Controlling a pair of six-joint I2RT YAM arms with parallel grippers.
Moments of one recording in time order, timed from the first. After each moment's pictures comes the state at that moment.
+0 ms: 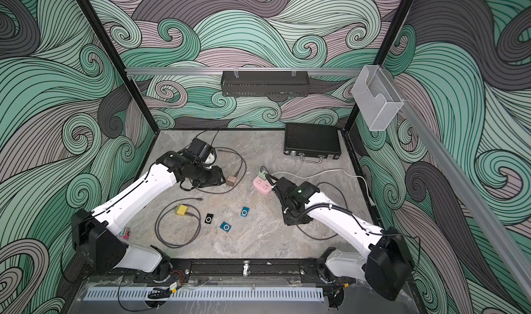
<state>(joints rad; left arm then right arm) -0.52 1.44 1.34 -1.01 0.15 -0.53 0.72 1.25 0.89 -1.17 0.14 0.62</state>
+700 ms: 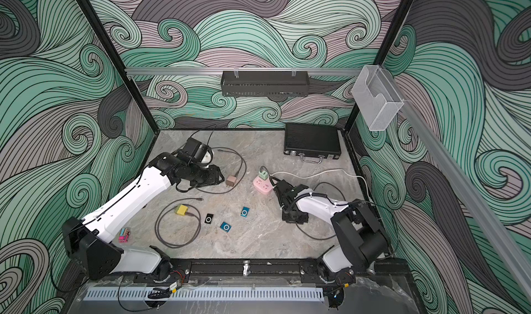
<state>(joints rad) -0.52 1.39 1.34 -1.01 0.15 -0.55 0.60 1.50 0.75 -0.81 0.15 0.70</state>
